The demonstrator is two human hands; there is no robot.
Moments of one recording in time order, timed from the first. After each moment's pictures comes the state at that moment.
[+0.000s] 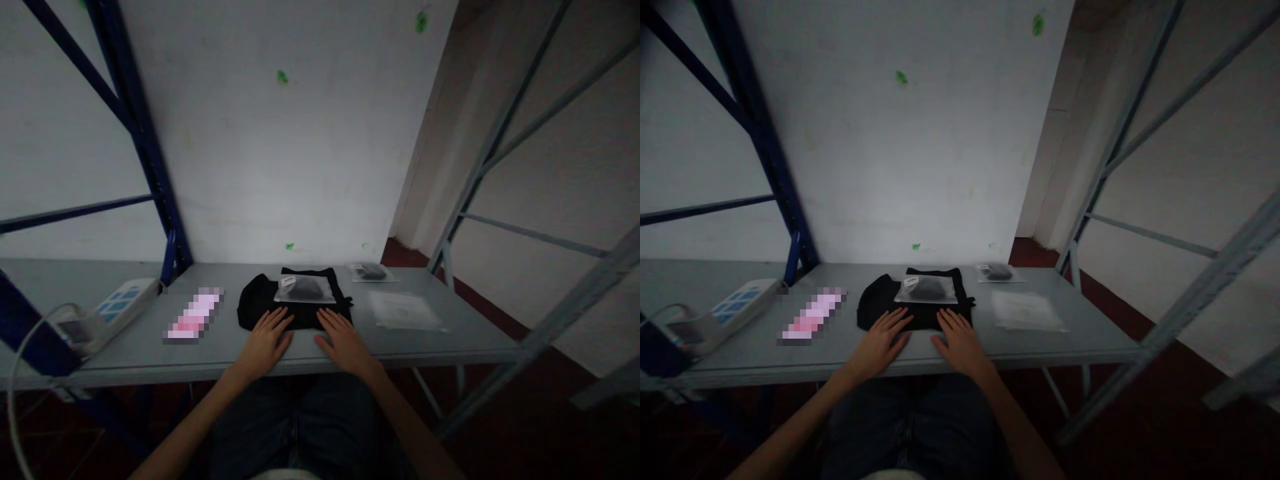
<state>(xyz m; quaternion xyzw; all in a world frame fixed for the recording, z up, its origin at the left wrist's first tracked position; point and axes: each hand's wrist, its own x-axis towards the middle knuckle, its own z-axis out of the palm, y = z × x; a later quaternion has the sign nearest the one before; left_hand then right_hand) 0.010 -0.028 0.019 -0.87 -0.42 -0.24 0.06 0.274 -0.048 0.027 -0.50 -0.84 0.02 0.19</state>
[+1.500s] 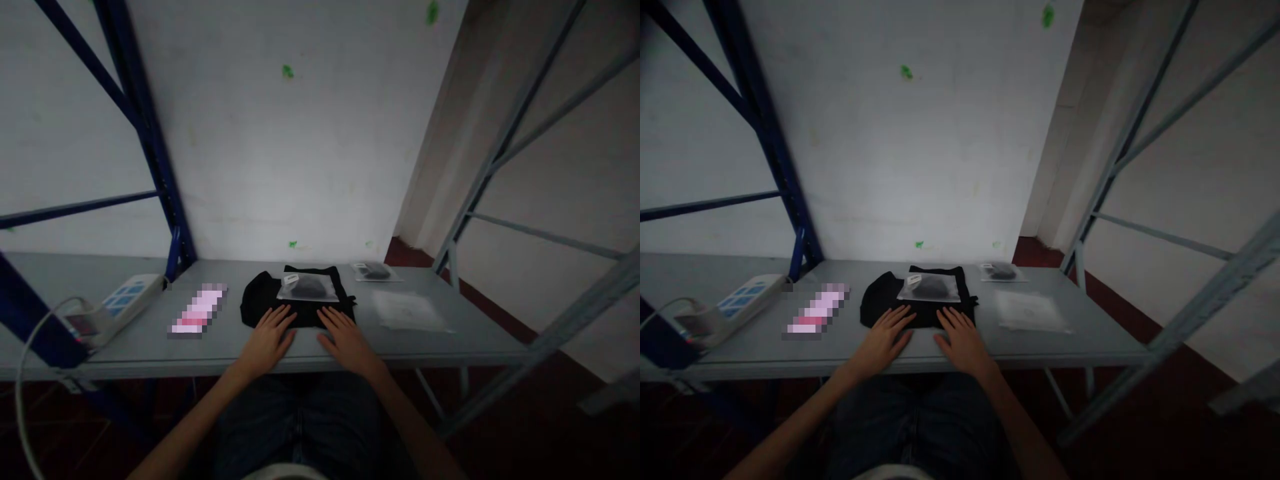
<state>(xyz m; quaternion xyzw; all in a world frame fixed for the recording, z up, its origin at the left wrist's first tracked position) 0.010 -0.028 0.018 -0.87 -0.42 -0.26 0.05 0.275 -0.049 0.029 -0.49 -0.85 0.02 0.19</state>
